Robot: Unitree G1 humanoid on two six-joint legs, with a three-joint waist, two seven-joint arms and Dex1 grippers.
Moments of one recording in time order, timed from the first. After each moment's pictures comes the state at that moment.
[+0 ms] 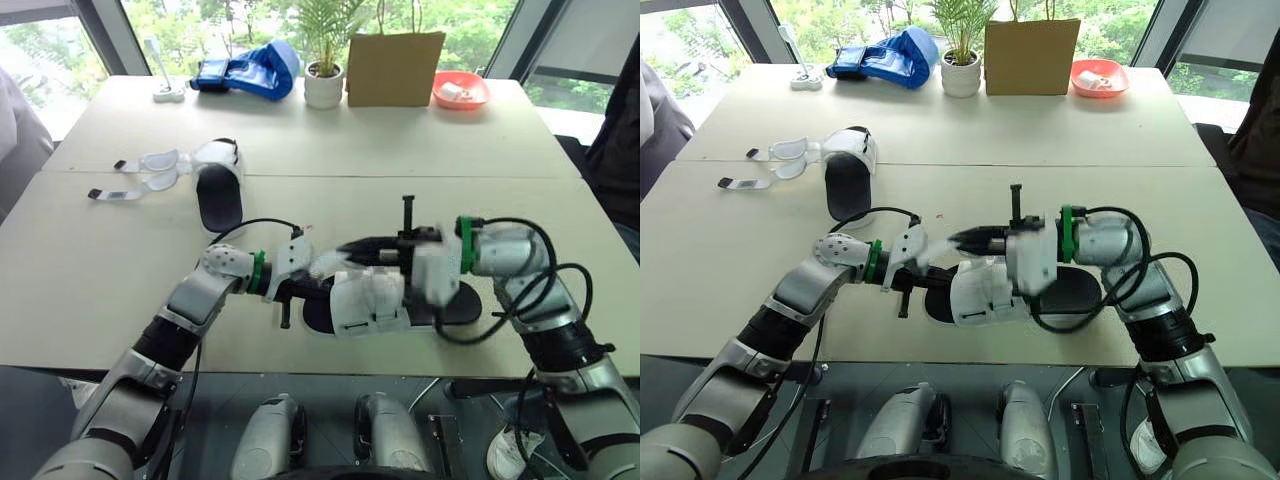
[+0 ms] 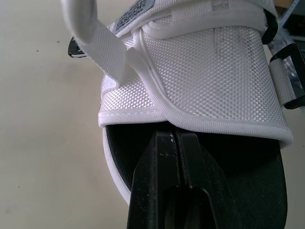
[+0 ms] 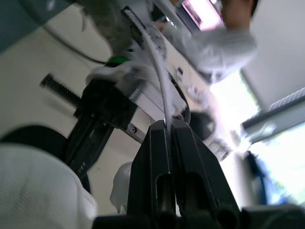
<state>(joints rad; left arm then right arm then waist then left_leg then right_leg) -0.55 0.47 -0.38 0.12 -0.21 0.30 -1.19 -0.55 -0.66 0.21 0.04 0.00 -0.84 1.08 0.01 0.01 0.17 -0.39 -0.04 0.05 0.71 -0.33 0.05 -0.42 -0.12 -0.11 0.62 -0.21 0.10</state>
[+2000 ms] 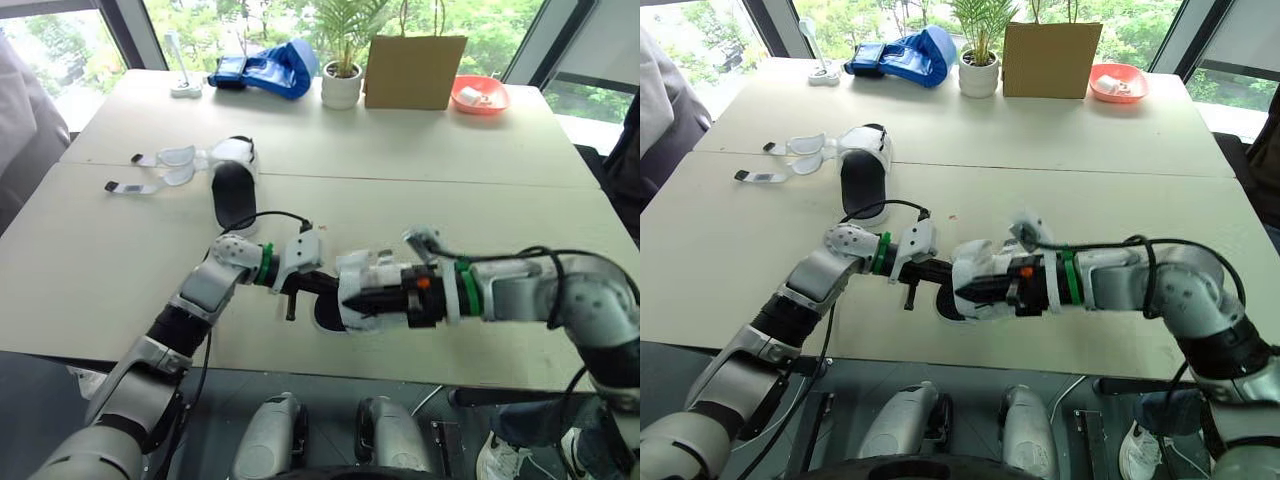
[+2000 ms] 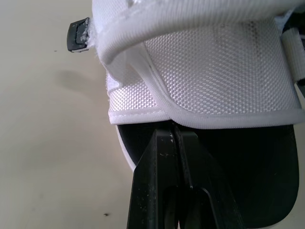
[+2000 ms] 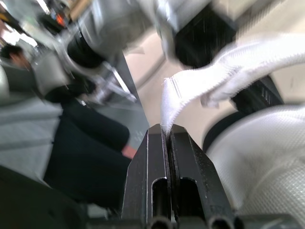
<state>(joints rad) -0.62 0.42 -0.40 0.22 -0.18 0.25 -1.22 -0.53 -0.85 0.15 -0.31 1.53 1.18 0.40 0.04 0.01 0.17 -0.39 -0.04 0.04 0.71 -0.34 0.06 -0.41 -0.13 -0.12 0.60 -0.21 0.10</state>
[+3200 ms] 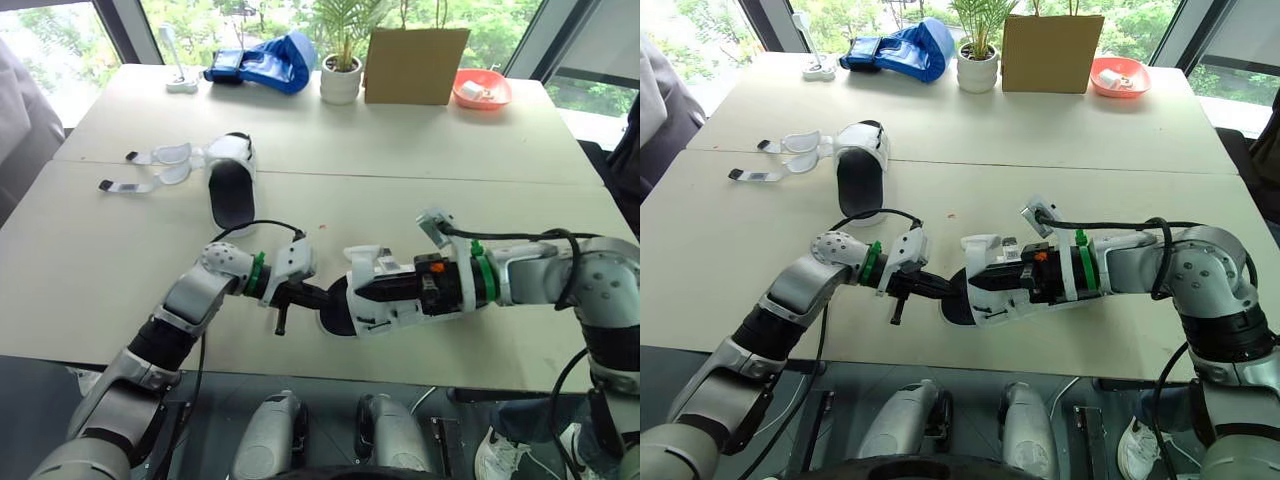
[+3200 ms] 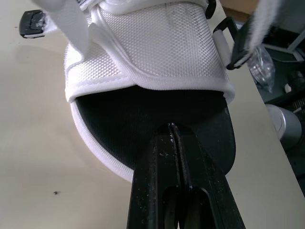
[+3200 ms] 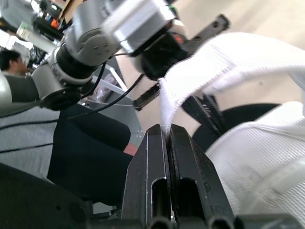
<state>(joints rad) -0.55 0.48 -0.39 0.04 -0.23 0.42 -1.28 -0.58 -0.80 0.04 -0.22 1.40 1.35 0.50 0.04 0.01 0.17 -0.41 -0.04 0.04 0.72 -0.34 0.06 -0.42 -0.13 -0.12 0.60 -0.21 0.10</state>
